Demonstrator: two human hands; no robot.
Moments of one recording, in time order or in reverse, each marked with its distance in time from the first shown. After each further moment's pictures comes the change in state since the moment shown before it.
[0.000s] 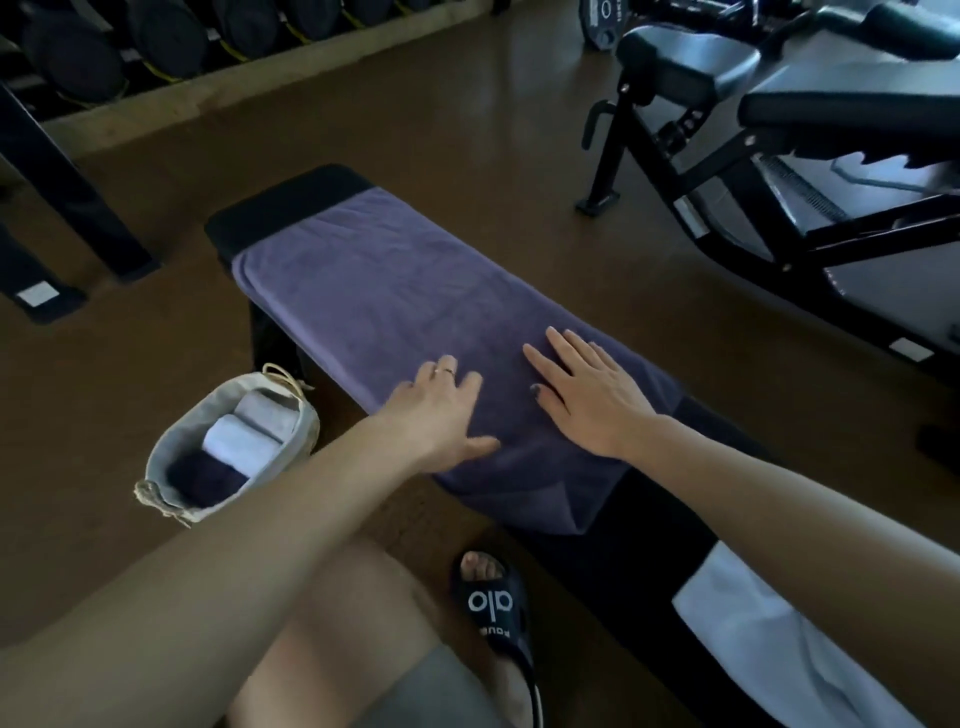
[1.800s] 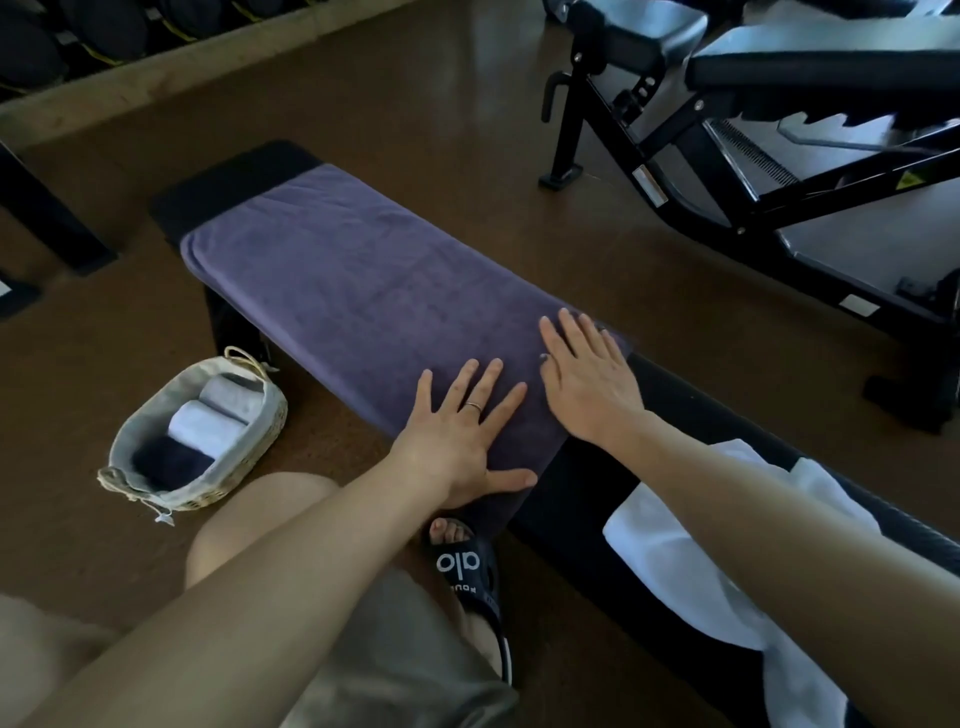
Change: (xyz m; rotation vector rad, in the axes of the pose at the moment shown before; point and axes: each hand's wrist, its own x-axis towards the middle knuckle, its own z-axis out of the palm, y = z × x) left_hand -0.014 0.078 0.063 0.187 -0.034 0.200; right_hand -0.059 0.024 0.015 0.063 0.054 0.278
